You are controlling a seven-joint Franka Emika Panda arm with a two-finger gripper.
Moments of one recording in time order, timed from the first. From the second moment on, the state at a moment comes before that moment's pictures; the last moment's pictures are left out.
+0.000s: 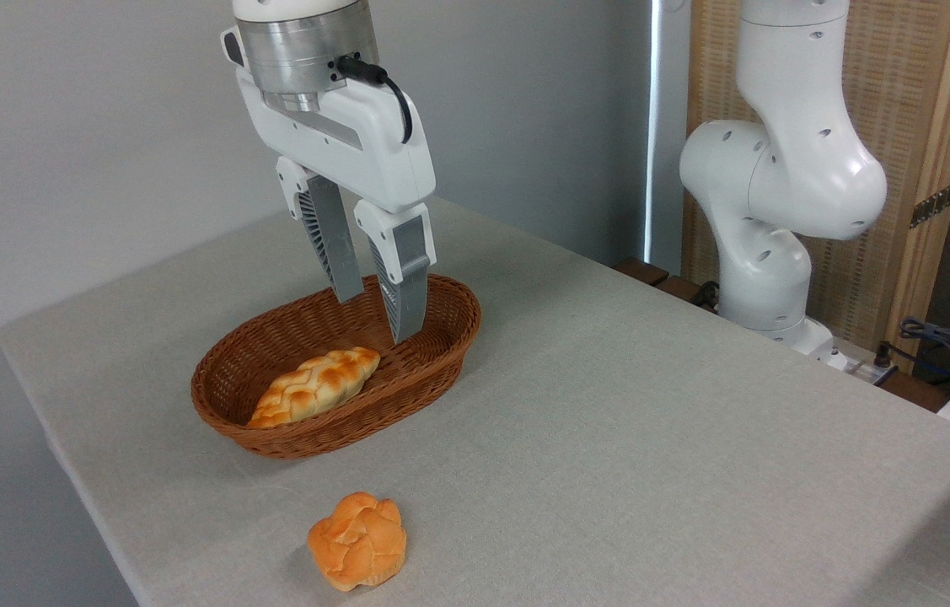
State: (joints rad) arm 0.00 0.02 -0.03 -1.59 -0.04 1.59 0.75
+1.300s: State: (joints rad) arm 0.01 0.00 0.00 -1.78 -0.04 1.95 0.76
